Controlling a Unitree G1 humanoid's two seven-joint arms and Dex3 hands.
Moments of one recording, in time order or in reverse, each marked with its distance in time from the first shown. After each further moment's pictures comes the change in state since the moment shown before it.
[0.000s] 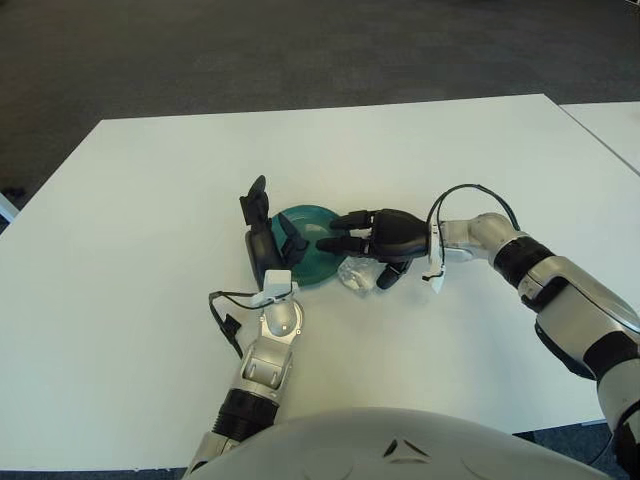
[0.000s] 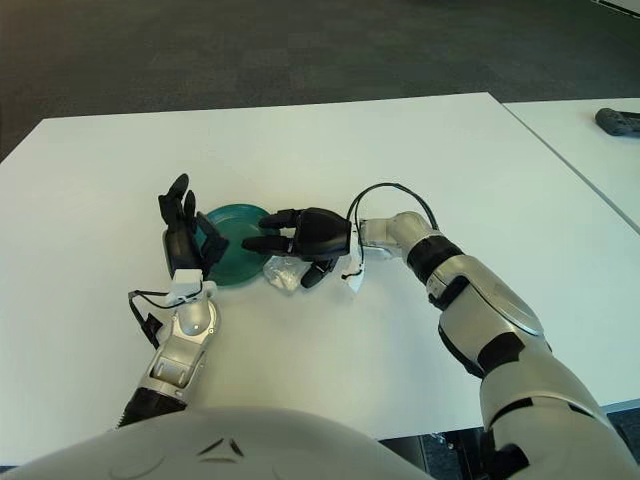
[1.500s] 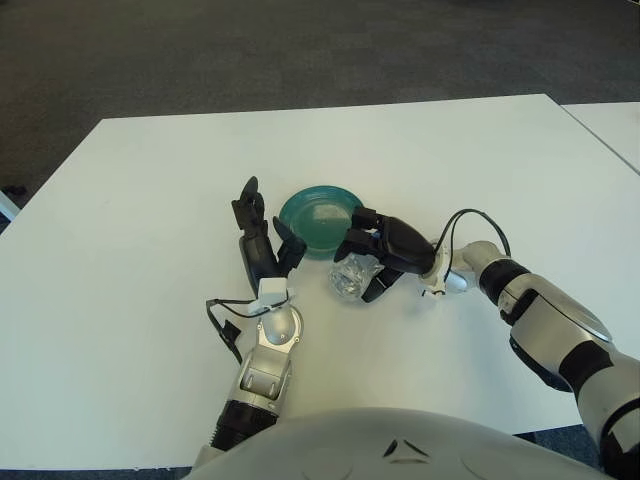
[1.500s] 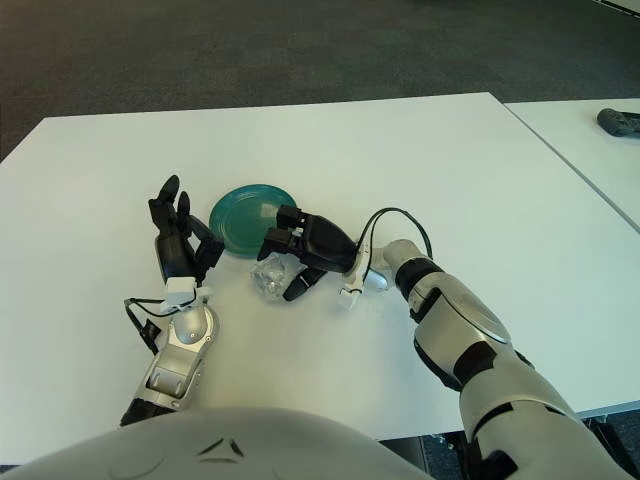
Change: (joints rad) left arm 0.050 -0.002 -0.006 -0.063 -0.024 -0.018 0.009; right arm 0.073 0.111 -0.009 0.240 0.056 -0.215 -0.593
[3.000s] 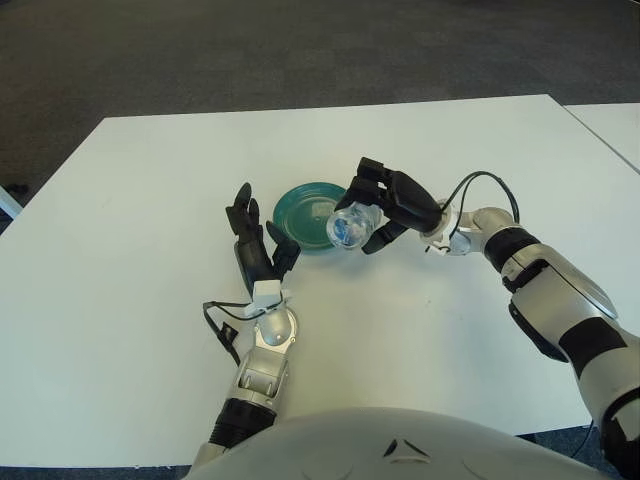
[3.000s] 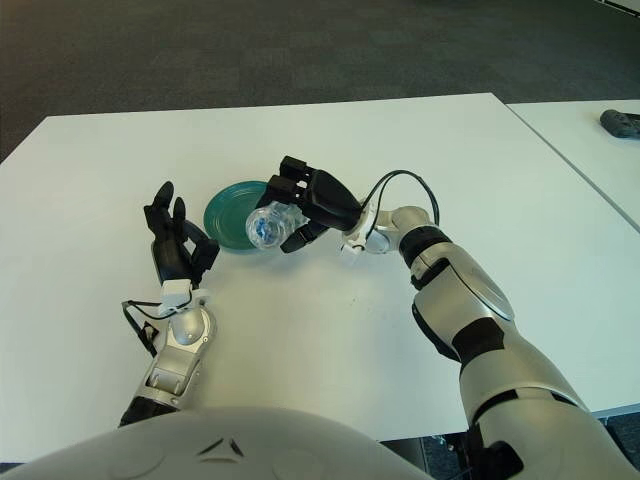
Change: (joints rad) left arm -0.012 0.000 0.043 0.095 -0.036 -0.071 0.008; right arm -0.154 -0.008 -0.192 0.030 0.210 -0.097 0.269
